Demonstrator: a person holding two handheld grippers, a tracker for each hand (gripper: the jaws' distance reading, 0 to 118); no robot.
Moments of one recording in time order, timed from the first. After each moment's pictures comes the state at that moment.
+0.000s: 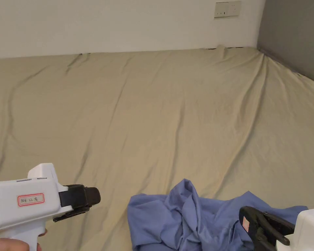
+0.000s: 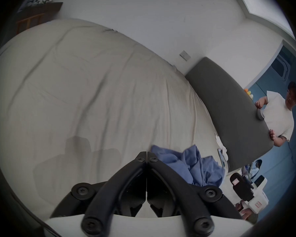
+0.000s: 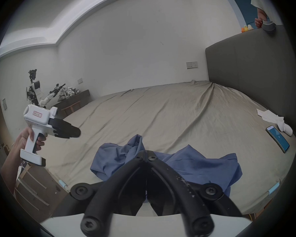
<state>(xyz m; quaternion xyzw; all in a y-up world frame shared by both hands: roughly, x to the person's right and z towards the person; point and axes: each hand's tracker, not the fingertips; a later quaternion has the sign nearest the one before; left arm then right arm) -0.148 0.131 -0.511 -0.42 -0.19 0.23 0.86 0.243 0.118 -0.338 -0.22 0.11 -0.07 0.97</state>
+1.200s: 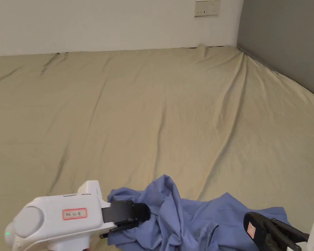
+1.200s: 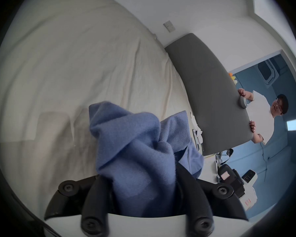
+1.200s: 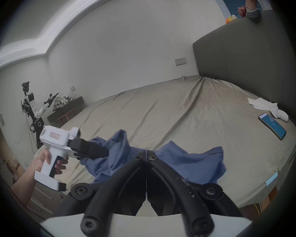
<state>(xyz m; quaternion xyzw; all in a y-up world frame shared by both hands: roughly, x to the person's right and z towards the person) -0.077 0.089 -0.539 -0.47 -0.31 0.29 0.77 0.275 0.116 -0.331 -0.23 0.07 -0.12 0.96</state>
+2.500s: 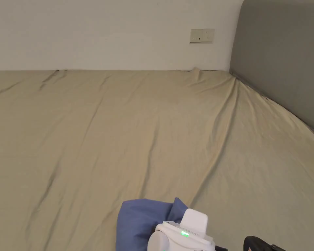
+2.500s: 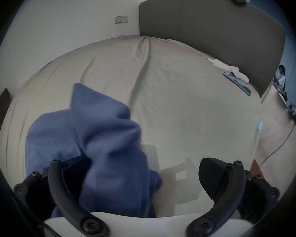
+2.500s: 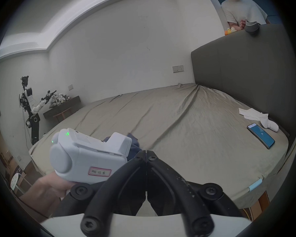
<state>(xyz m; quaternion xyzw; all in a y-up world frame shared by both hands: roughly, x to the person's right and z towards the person) 0.159 0.075 -0.470 -0.42 -0.28 -0.12 0.86 0.280 0.133 -0.303 -0.21 0.06 -0.08 0.97</state>
